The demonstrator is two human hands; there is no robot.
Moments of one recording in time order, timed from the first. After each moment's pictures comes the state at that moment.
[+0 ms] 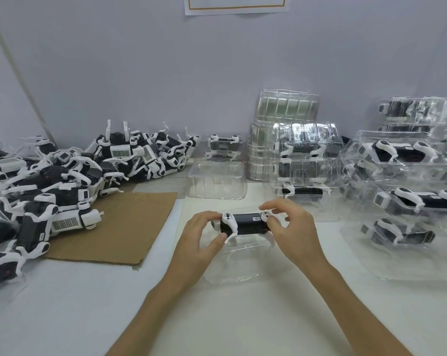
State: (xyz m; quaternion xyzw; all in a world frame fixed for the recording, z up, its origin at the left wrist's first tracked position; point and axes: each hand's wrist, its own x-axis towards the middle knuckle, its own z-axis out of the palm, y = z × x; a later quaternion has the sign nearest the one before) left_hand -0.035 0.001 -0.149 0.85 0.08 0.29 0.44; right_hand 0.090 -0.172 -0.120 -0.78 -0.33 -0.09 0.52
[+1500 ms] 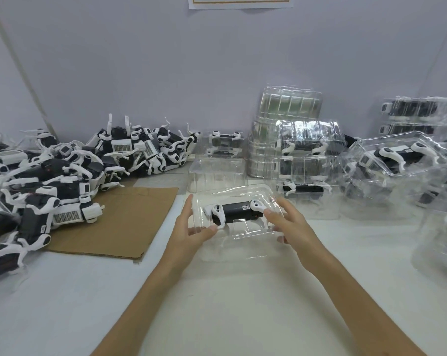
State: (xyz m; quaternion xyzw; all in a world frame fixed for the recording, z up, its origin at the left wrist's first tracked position) left_hand -0.034 0.016 -0.149 0.72 0.17 0.25 0.62; right_hand 0.105 -0.173 -0.128 -0.73 -0.21 0.19 0.62
